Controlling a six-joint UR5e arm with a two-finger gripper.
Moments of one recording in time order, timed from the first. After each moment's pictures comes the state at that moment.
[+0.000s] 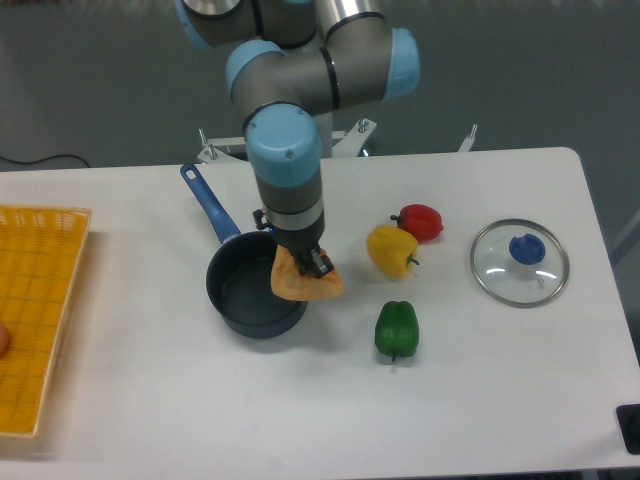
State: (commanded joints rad) arm 2.29 -1.81 -1.69 -1.21 1.60 1.19
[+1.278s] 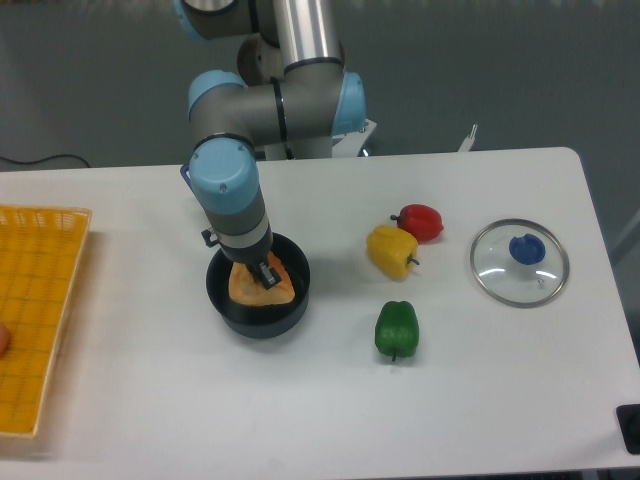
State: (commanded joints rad) arm 2.22 -1.88 -1.78 -1.09 1.60 1.13
